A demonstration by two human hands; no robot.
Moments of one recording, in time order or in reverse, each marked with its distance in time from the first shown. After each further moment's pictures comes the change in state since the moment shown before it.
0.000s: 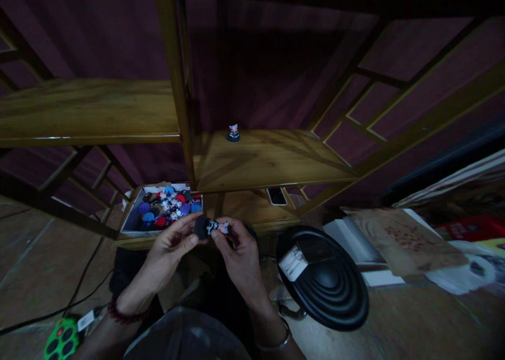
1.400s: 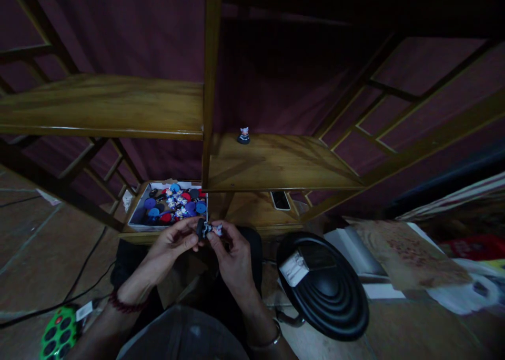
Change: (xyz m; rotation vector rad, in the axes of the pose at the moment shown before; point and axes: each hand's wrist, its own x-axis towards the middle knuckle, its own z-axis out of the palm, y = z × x) left_hand -0.002 -0.012 -0.030 -0.028 -0.059 -0.045; right_hand -0.006 0.010 0.023 -0.080 -0.045 -0.056
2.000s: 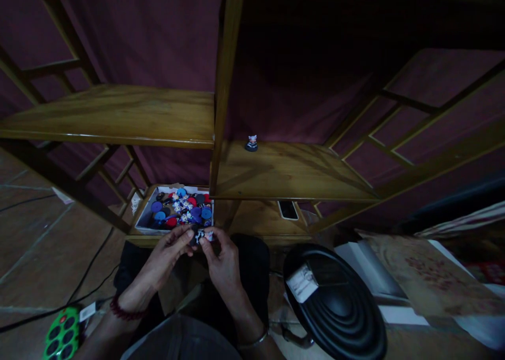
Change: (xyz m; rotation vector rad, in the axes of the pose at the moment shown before) left_hand 0.000 0.000 -0.006 -0.126 0.299 -0.116; right_hand 0.003 0.019 0.027 -0.160 -0.045 -0.039
